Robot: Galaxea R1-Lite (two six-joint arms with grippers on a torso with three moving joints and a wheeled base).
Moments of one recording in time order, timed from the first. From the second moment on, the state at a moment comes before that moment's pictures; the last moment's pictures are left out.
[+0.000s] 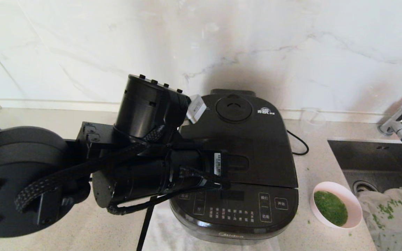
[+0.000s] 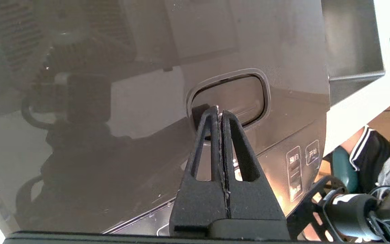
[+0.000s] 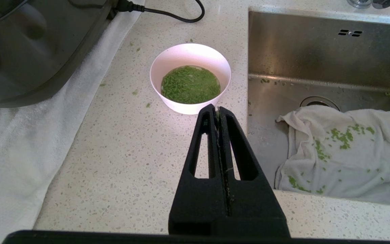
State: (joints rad) left arm -0.88 1.69 -1.16 -0.02 0.07 -0.44; right arm 0.00 0.00 0.00 0.00 0.00 0.01
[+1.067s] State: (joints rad) left arm -0.85 1.59 -1.28 -0.13 0.11 -0.45; right arm 0.00 0.00 0.00 0.00 0.00 0.01
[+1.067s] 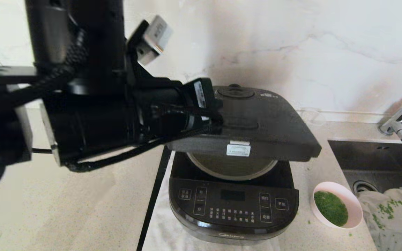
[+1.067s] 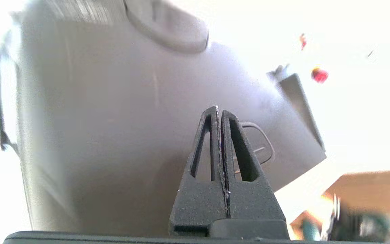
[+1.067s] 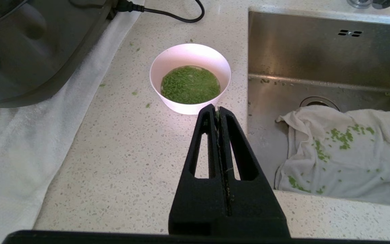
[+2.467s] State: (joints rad) left arm -0.77 1.19 -0.94 0.10 -0.12 -0.44; right arm 0.00 0.00 0.00 0.00 0.00 0.01
